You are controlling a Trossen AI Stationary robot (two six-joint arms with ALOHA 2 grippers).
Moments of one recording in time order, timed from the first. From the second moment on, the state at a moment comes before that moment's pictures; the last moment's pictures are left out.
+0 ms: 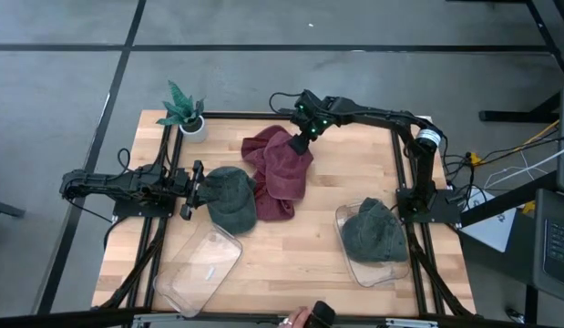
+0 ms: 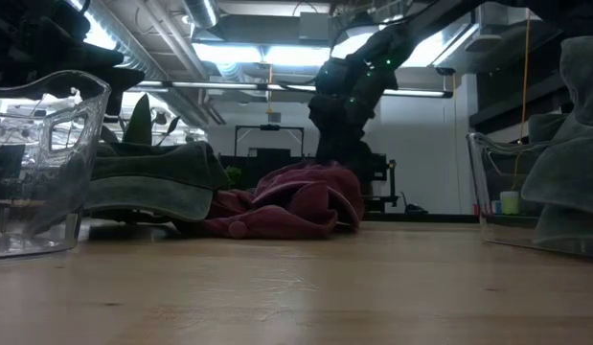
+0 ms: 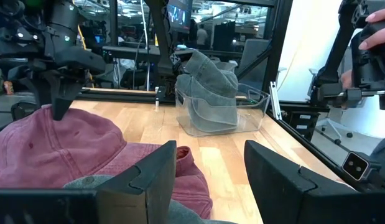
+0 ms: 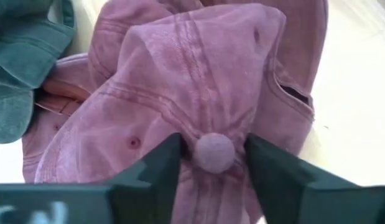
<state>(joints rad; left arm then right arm) -0.03 0.01 0.01 0.03 0.04 -0.09 -0.54 1.92 1.52 -0.67 -0.28 0.10</state>
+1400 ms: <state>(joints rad) -0.03 0.01 0.01 0.03 0.11 -0.09 -0.53 1.61 1.52 -0.72 -0.44 0.48</state>
